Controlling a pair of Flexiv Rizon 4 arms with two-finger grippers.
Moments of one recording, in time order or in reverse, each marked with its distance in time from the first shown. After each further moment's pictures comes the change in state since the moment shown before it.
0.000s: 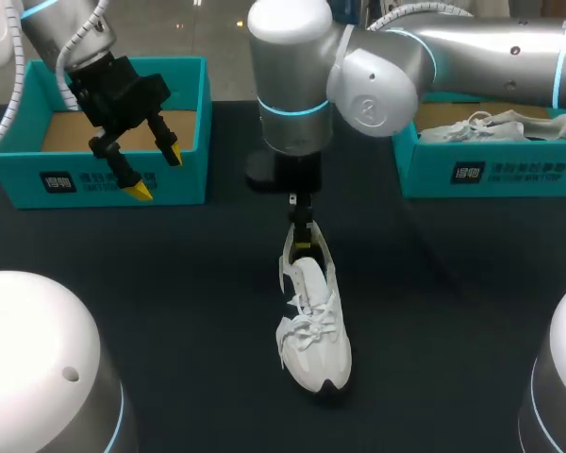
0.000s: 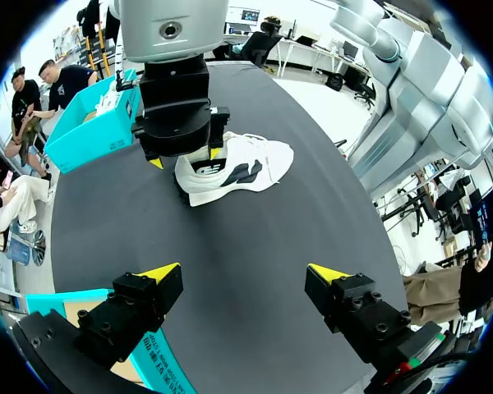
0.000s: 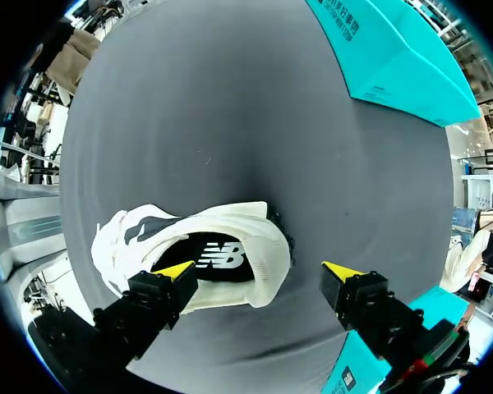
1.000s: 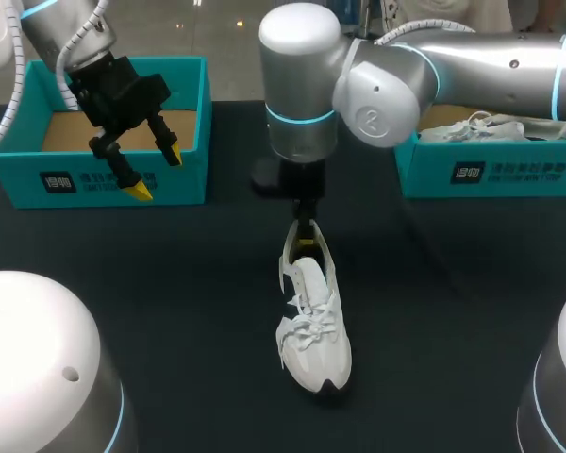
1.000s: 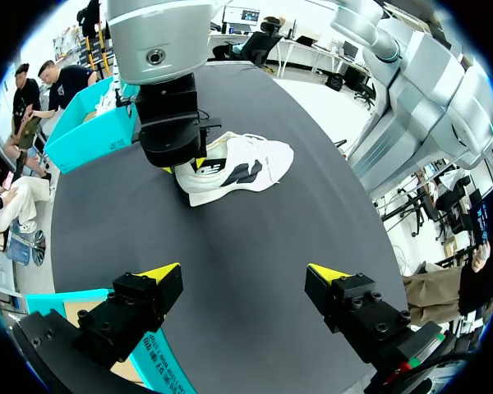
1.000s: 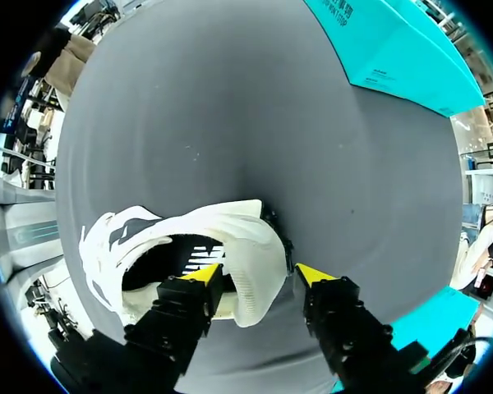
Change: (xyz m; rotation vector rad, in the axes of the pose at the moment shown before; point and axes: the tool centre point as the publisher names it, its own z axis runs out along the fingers) left arm 0.000 0.000 0.000 0.000 0.000 0.000; right arm -0.004 -0.003 0.023 -0.015 0.021 0.022
